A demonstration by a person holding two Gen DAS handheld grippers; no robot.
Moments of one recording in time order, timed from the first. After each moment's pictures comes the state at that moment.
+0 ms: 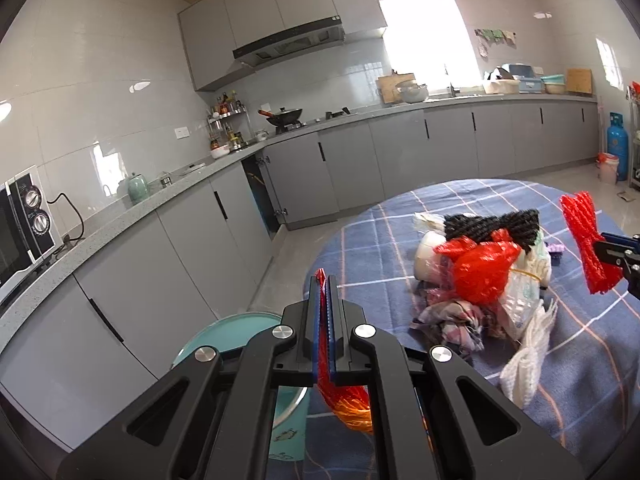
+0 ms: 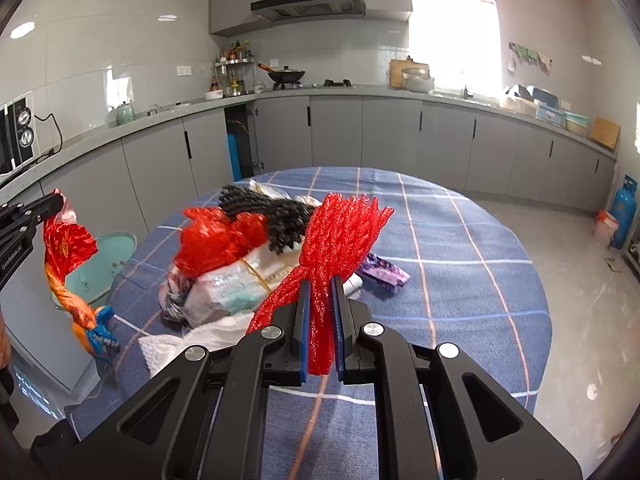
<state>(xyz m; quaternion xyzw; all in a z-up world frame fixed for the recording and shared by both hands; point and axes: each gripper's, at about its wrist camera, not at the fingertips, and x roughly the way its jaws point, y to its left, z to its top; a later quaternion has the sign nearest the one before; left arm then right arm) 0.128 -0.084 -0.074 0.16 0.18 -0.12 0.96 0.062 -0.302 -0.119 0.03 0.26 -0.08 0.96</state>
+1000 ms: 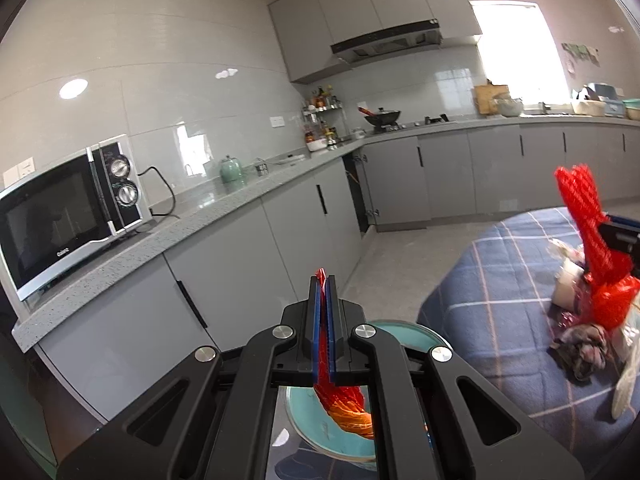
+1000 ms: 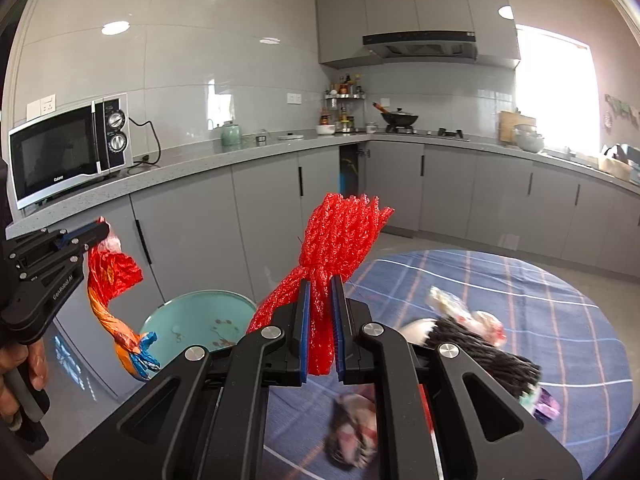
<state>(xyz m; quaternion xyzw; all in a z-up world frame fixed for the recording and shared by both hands) 0.168 0.034 -0.039 0.13 0.16 0.05 0.98 0.157 -0.179 -0.060 0.00 0.19 0.11 0.98</state>
